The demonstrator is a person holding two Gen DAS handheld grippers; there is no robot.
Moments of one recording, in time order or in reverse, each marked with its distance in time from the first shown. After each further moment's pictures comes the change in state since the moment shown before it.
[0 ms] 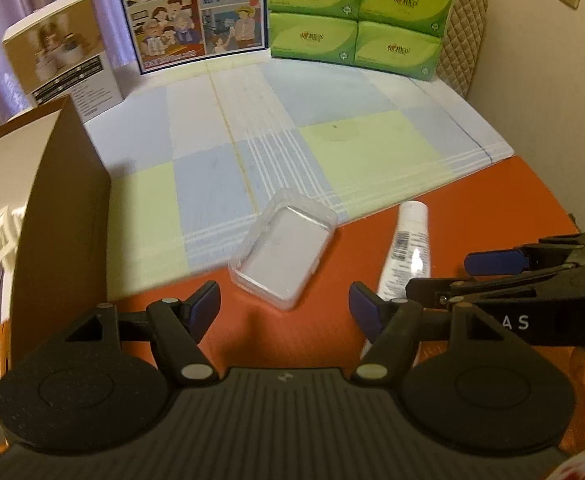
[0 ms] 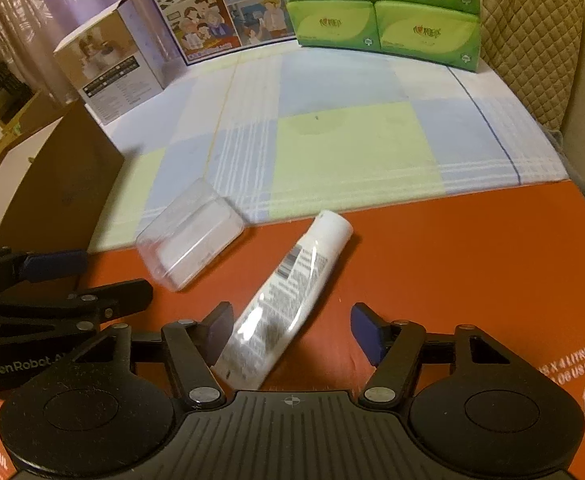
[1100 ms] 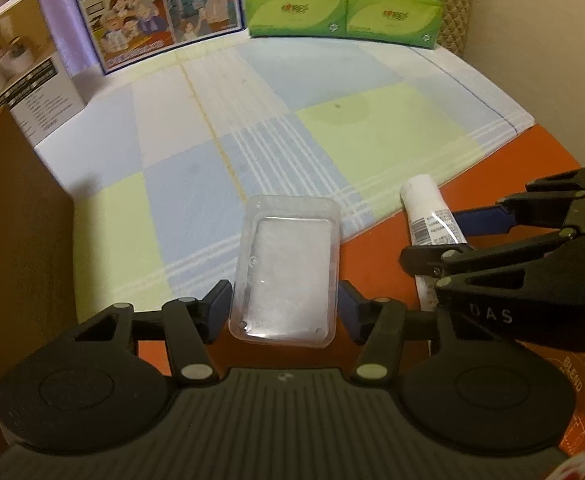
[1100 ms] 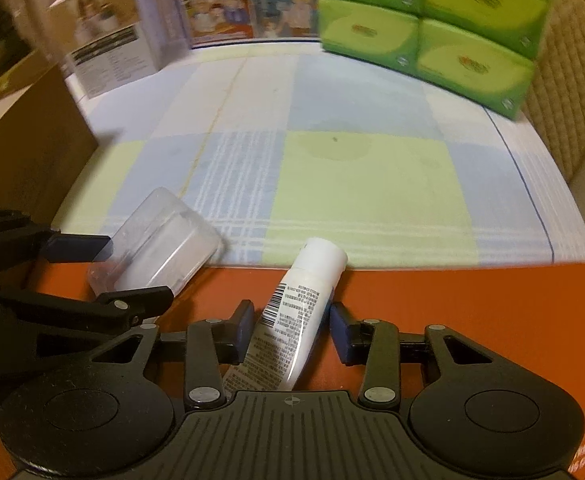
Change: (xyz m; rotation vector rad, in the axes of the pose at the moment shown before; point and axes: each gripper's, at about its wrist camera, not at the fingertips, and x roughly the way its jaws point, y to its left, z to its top) left arm 0.058 0.009 0.008 0.094 0.029 -0.010; right arm 0.051 0.021 0.024 -0.193 -0.018 -0.096
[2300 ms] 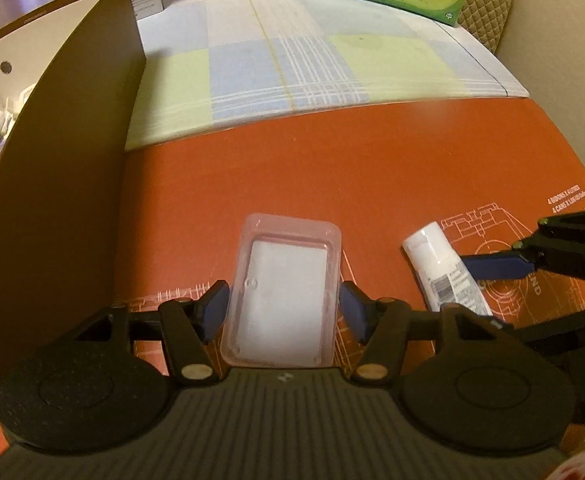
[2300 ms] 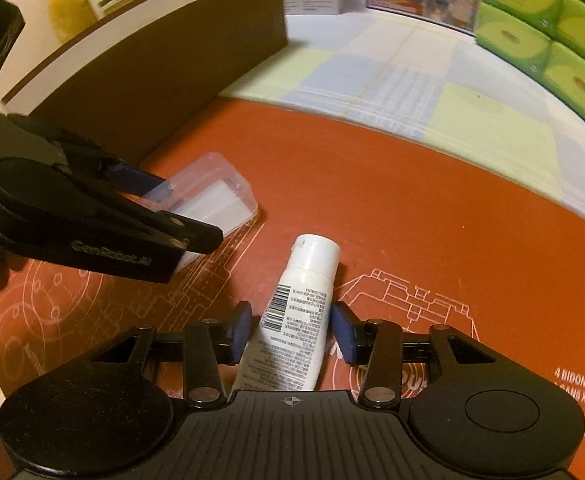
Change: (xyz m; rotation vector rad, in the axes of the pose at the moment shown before) left arm -0.067 -0.022 -0.101 -0.209 0.076 0.044; right arm -0.059 0.041 -0.111 -0.306 0.074 0.253
